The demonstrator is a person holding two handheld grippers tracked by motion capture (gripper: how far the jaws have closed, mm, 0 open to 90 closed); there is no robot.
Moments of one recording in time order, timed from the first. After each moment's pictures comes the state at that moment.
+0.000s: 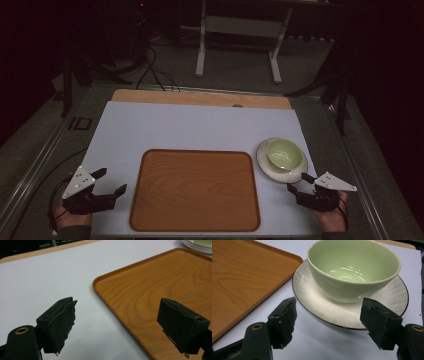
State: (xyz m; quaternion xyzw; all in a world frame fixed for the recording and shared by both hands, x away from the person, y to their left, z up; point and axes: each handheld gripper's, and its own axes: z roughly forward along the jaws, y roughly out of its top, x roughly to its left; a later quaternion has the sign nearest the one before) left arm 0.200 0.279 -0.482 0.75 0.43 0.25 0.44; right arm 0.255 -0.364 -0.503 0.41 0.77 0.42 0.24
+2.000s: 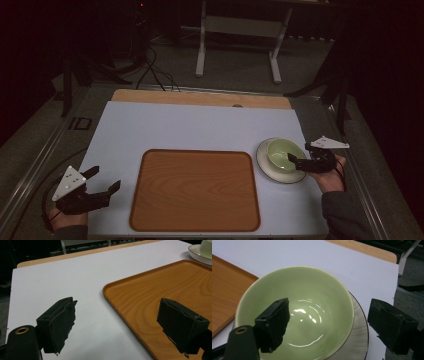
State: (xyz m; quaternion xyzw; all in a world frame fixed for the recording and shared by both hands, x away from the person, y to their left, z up) left arm 0.196 0.290 -0.480 0.72 0.45 0.27 0.45; right arm 0.353 -0.368 -0.471 0.43 0.79 0.37 0.24
